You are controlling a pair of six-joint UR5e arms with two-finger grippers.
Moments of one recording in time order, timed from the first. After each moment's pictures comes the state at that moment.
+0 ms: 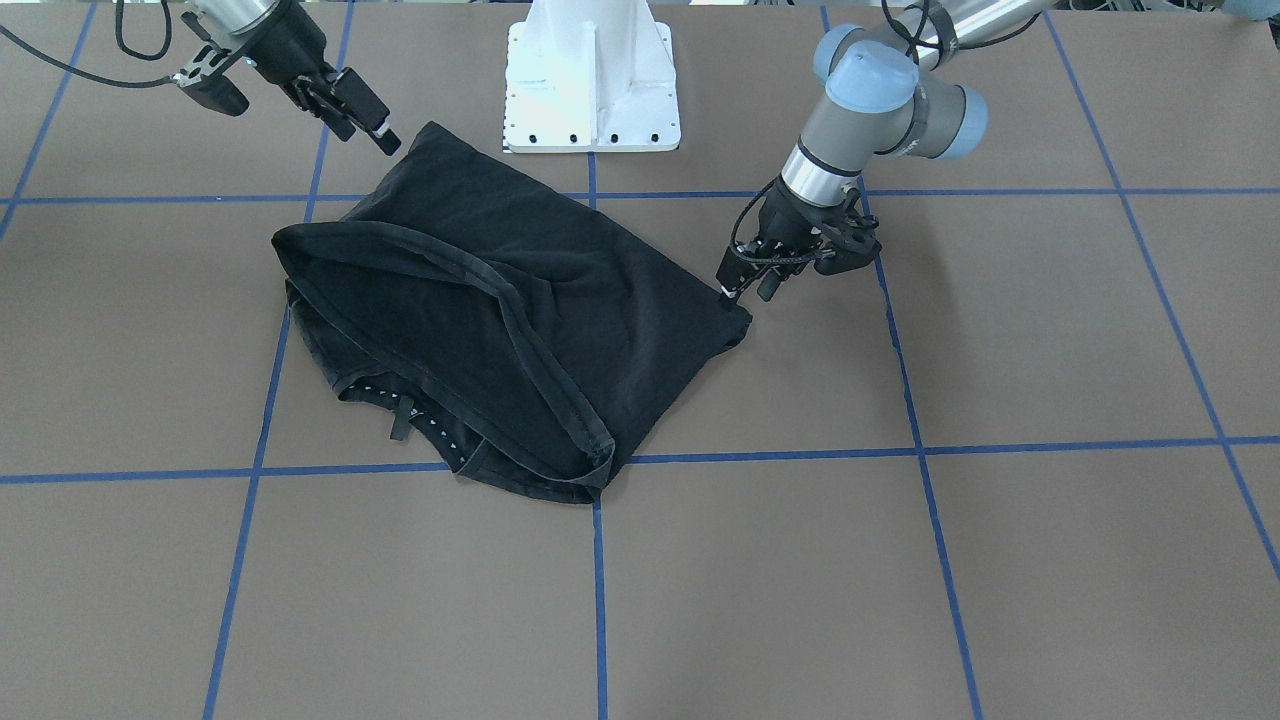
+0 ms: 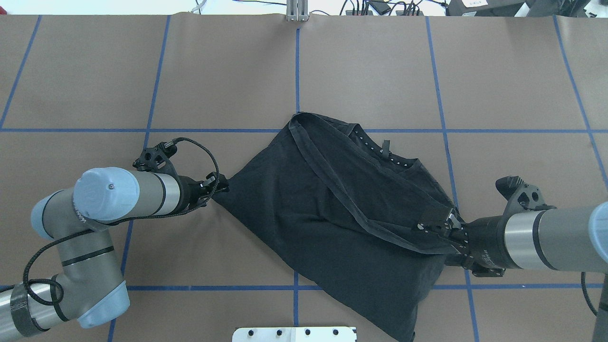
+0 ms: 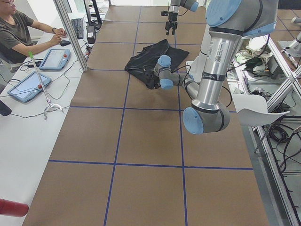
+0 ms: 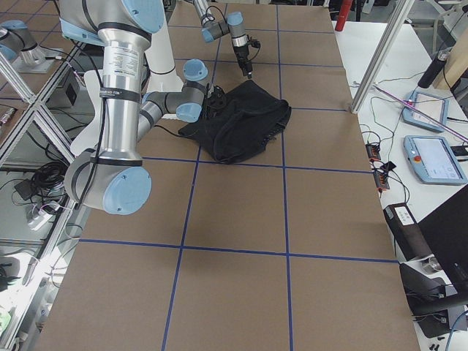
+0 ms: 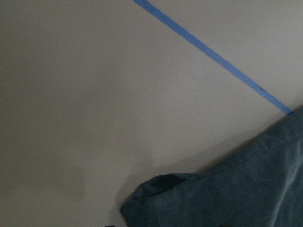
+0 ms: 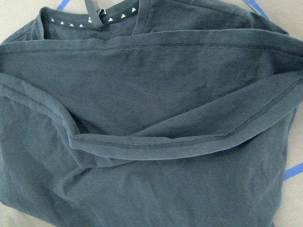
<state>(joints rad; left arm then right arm) -0.46 -1.86 -1.77 -2.19 -1.70 -1.80 0.41 -1.70 2.29 -1.02 1.82 2.02</state>
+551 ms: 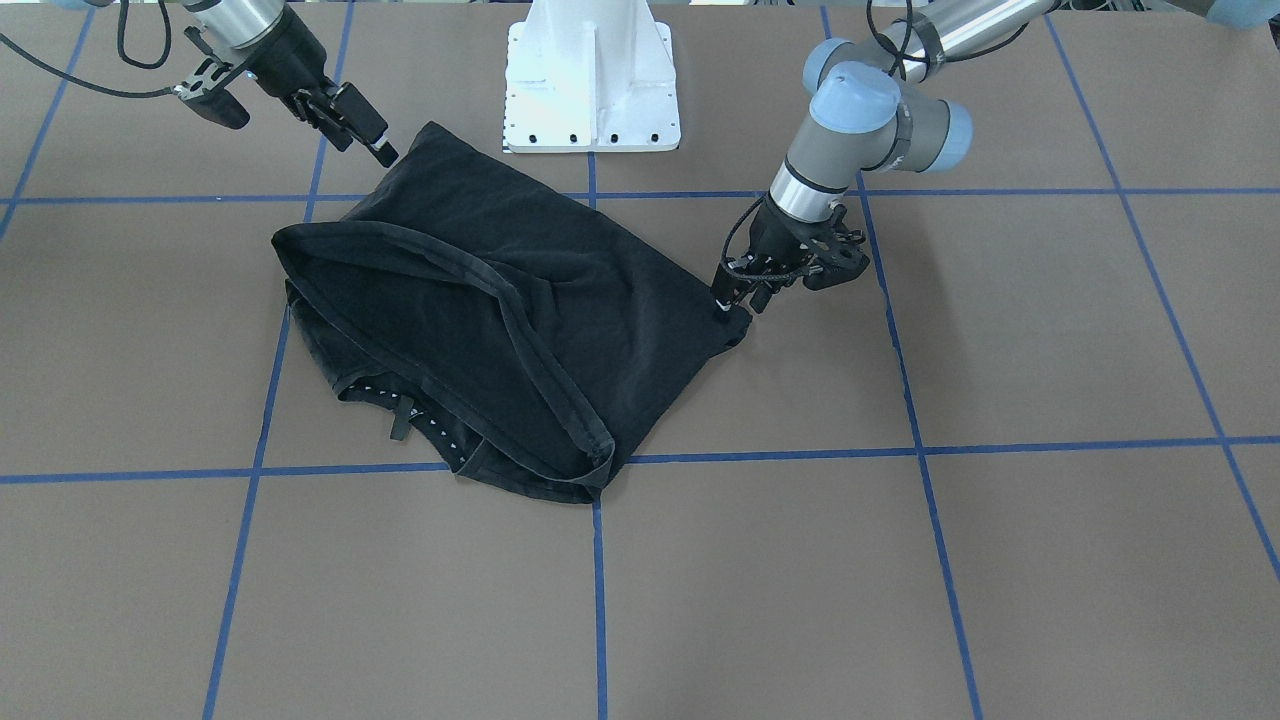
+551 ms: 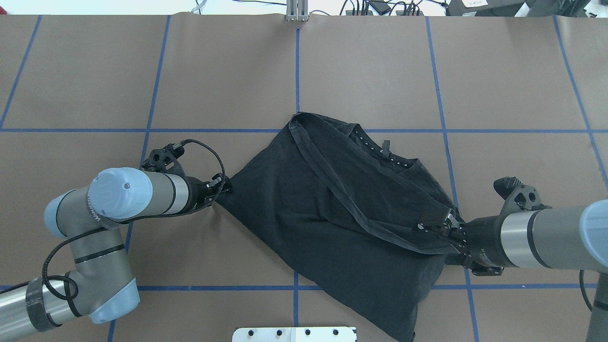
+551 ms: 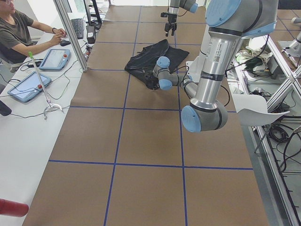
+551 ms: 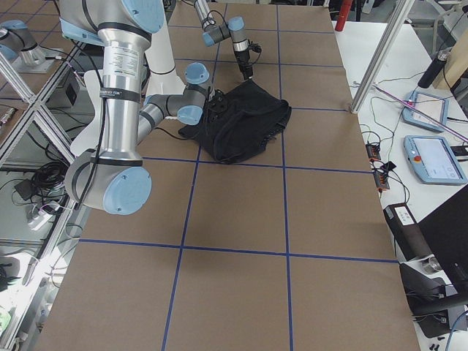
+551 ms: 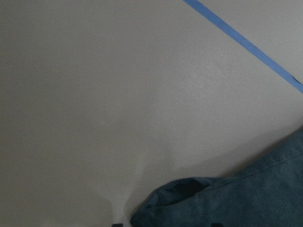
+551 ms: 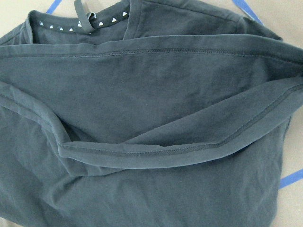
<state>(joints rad) -0.46 -1.89 -1.72 -2.19 -1.70 -1.80 0.41 -1.70 2.27 -1.02 1.82 2.02</state>
